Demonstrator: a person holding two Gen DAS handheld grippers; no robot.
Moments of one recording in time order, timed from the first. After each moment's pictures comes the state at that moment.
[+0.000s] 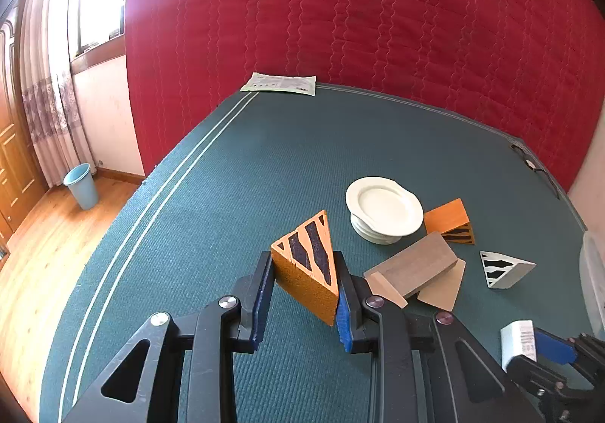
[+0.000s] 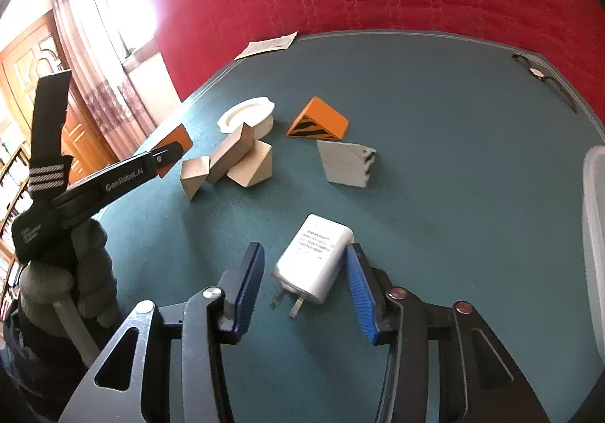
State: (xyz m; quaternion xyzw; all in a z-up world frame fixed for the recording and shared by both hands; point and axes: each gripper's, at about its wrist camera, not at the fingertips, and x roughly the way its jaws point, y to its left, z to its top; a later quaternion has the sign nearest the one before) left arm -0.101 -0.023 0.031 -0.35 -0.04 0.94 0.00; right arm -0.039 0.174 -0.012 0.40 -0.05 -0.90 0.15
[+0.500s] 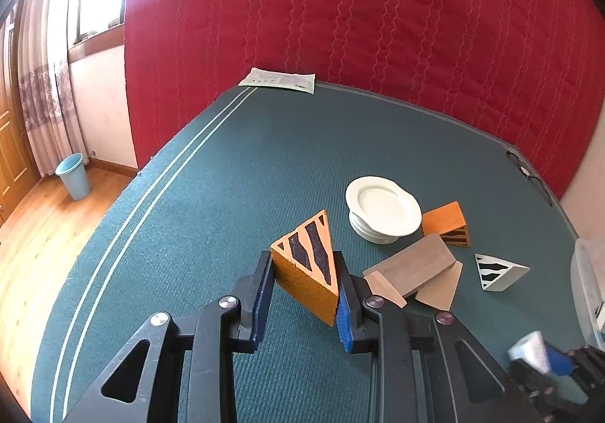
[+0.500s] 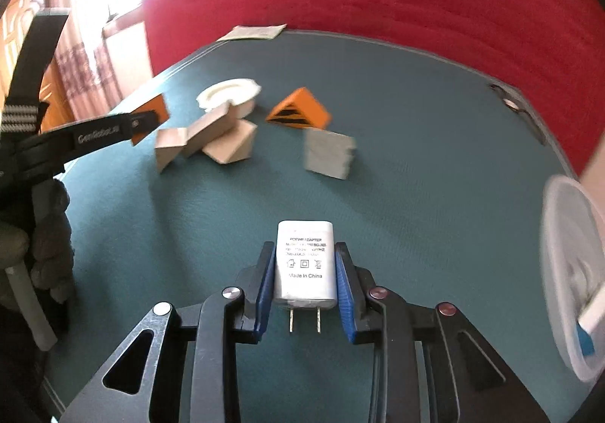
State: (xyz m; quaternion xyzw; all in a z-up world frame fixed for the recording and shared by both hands) left arm -0.099 -0.030 0.029 -0.35 -0.06 0.94 0.02; right arm -0.017 0.165 -0.011 0.40 0.04 -0.91 0.08
